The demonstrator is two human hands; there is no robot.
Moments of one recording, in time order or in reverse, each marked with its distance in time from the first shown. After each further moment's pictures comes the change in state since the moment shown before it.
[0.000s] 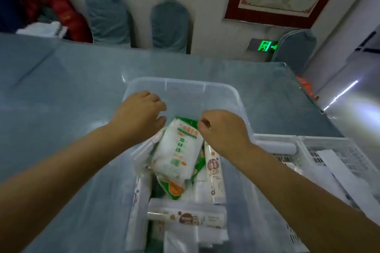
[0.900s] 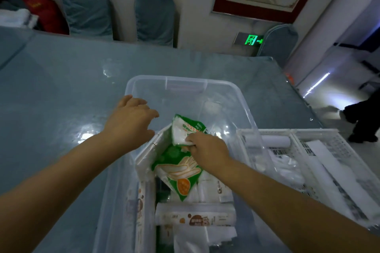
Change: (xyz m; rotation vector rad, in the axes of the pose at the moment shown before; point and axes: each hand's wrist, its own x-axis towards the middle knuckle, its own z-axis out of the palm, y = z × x) left_hand -0.004 -0.051 0.035 0.009 -0.088 0.038; right_hand -0.009 -0.012 0.080 0.004 -0.251 0.091
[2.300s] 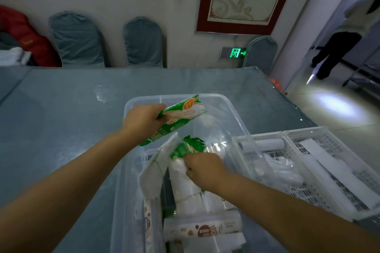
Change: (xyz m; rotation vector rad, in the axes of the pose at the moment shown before) left_hand 0.052 0.003 -0.010 -0.357 0.119 -0.011; right_hand -0.016 -0.020 -0.005 -0.144 -0.132 -0.053
